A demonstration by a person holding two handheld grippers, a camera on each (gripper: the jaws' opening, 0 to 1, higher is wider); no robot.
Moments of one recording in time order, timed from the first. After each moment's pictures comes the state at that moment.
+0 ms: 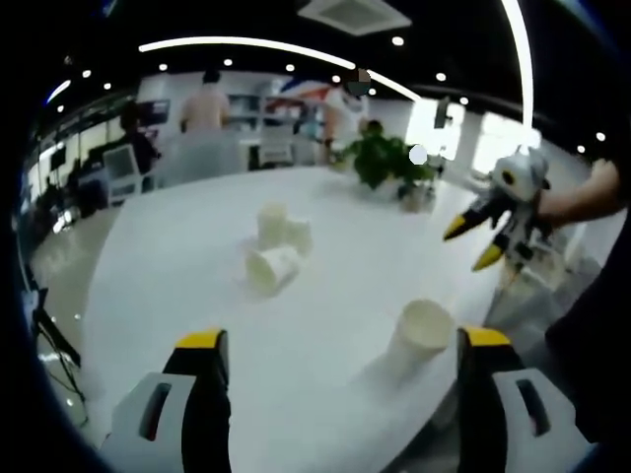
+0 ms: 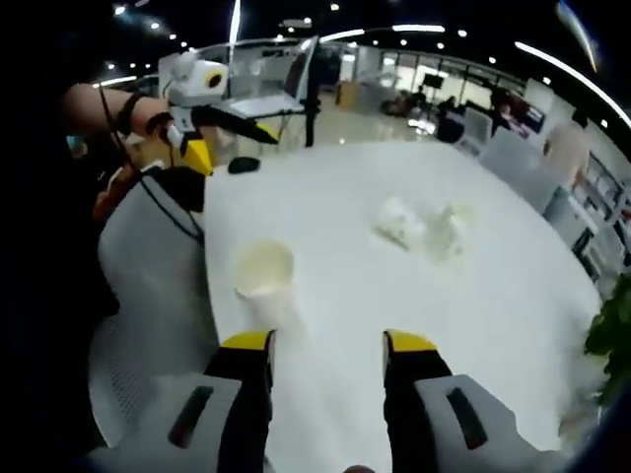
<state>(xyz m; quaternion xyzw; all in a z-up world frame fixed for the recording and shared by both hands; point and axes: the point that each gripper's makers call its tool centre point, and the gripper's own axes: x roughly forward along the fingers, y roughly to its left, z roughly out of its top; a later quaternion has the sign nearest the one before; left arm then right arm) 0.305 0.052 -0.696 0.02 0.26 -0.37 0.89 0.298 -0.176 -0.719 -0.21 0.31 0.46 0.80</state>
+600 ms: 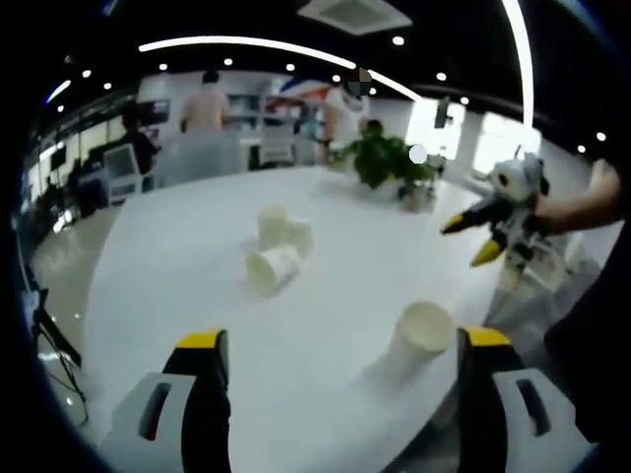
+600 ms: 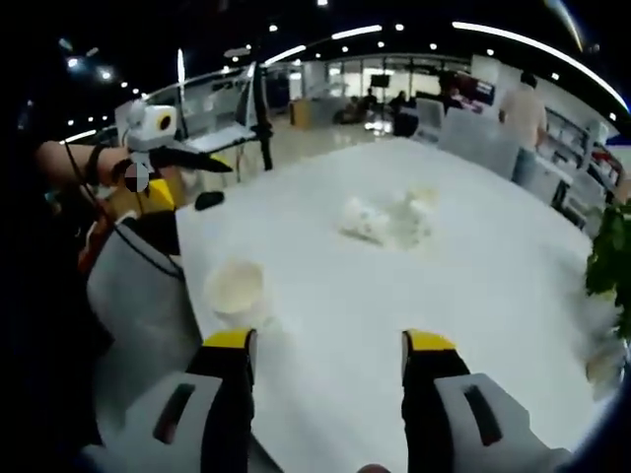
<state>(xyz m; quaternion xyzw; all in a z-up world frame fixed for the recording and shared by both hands) 0.308 0.053 -0.692 0.01 0.26 -0.36 0.89 0.308 -0.189 -0.717 -0.12 0.32 0.40 0.85</state>
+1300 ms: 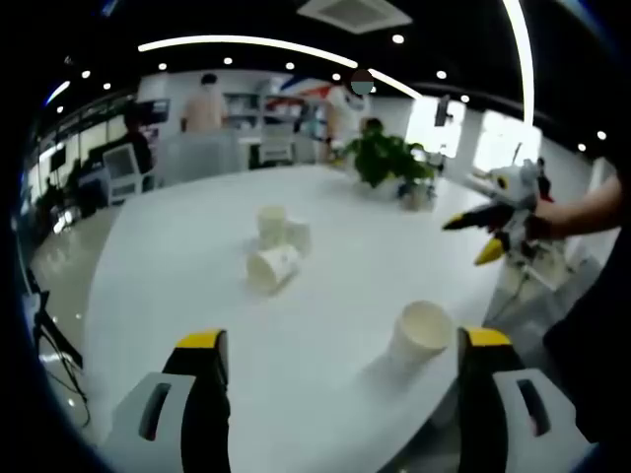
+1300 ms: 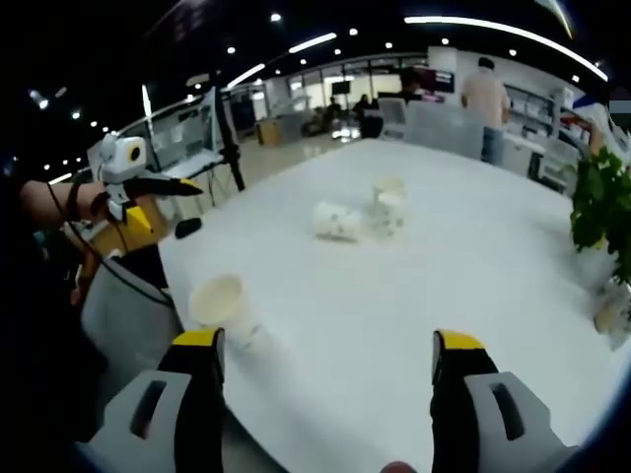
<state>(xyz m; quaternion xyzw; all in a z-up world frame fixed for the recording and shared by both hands) 0.306 0.052 -0.693 0.02 0.26 -0.37 0.89 0.312 -0.208 -0.722 -0.05 0.32 0.35 0.88</state>
